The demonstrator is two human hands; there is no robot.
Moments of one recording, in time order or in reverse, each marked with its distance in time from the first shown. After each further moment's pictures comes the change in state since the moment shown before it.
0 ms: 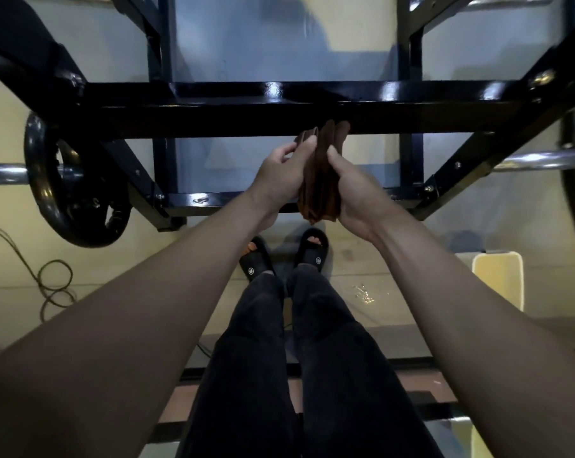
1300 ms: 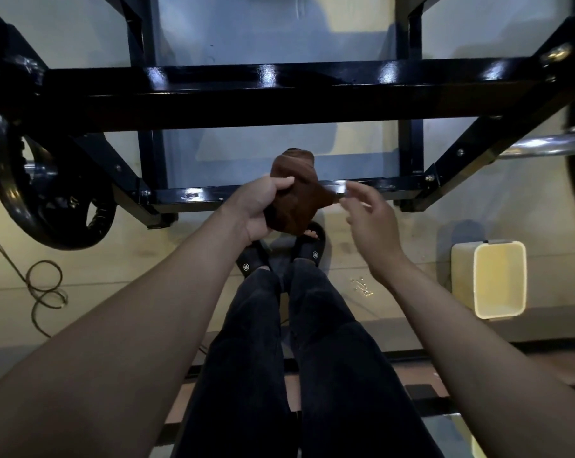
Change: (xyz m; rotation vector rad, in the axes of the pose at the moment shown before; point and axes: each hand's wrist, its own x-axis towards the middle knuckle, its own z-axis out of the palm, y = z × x) left_hand 0.013 -0.039 -0.012 -0.325 -0.113 -0.391; right_hand -0.016 0.064 -0.052 -0.412 0.376 -0.177
